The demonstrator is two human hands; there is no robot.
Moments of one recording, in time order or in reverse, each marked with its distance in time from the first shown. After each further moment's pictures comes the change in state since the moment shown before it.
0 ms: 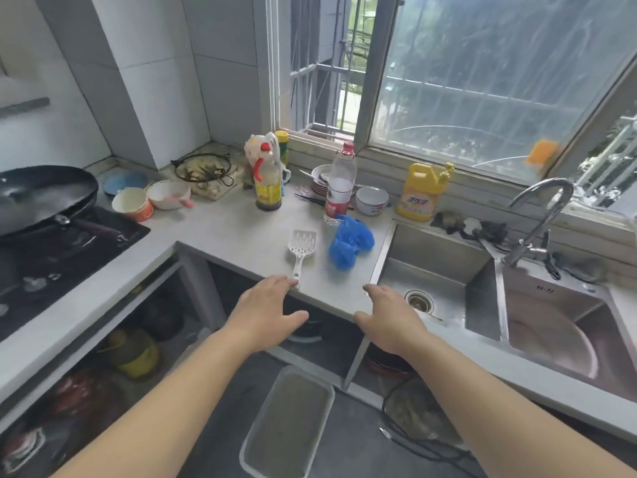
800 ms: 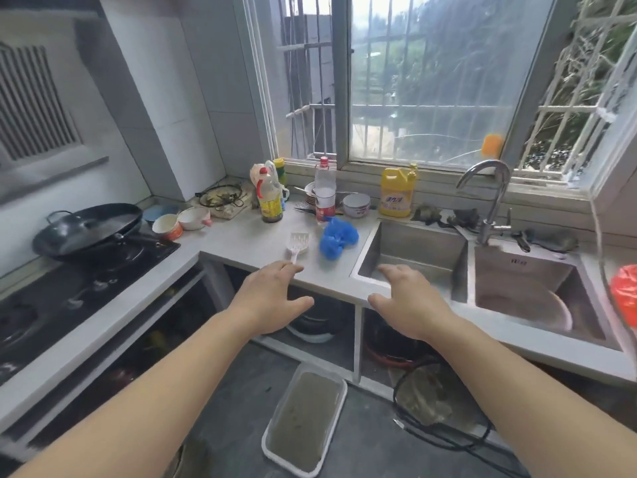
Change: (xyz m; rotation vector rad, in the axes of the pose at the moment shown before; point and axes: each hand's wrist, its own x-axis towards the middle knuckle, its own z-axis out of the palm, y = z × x) left_hand -0.155 0.138 0.005 0.252 0.083 0.057; right_hand -0.207 0.083 -0.064 0.063 0.184 -0.133
